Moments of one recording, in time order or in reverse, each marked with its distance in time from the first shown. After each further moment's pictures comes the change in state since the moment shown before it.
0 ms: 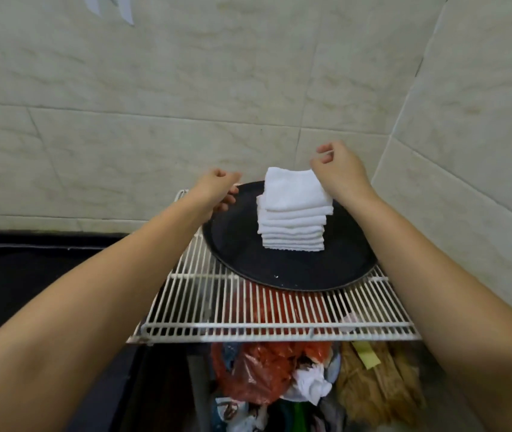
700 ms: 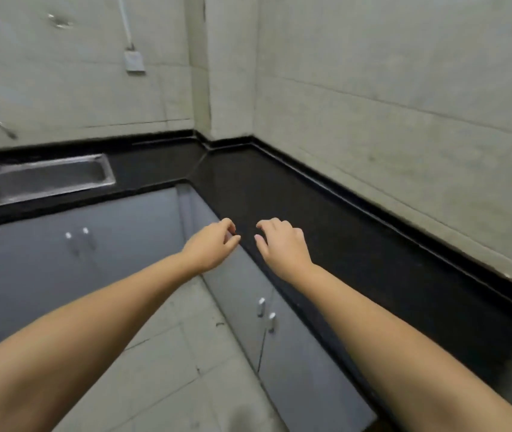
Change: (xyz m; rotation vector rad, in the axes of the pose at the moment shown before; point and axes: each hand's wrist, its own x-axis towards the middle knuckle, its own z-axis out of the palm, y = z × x) left_hand -0.480 -0.225 -0.526 0.881 0.762 -0.362; right_hand -0.502 -0.409 0.382 -0.014 -0.670 -1.212
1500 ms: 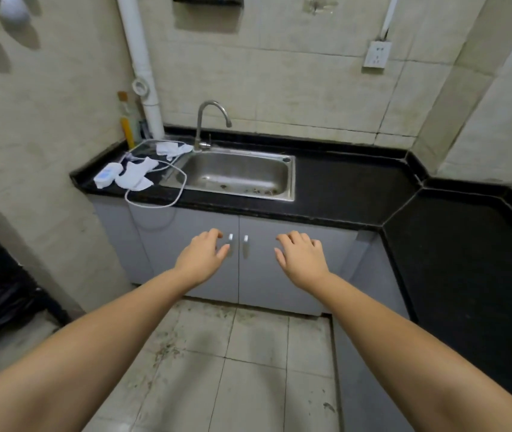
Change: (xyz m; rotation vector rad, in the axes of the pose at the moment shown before) left_hand 0.080 -0.400 -0.124 0.021 0.301 -0.754; right_hand 0.352 -0.262 0.242 0.071 -0.342 -0.596
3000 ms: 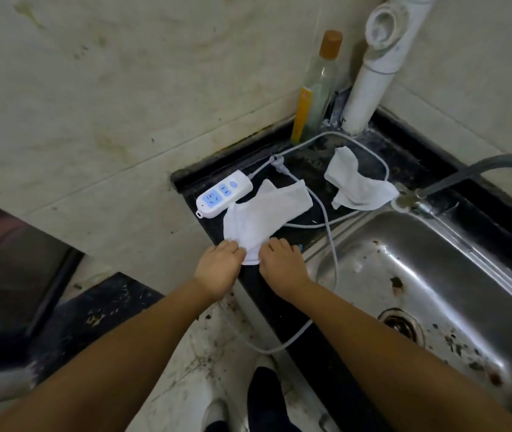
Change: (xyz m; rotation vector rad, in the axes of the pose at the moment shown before) left_hand 0.398 -0.365 -0.039 0.286 0.009 -0.430; right_hand 0.597 -0.278 0.204 0.015 -0.312 -0.851
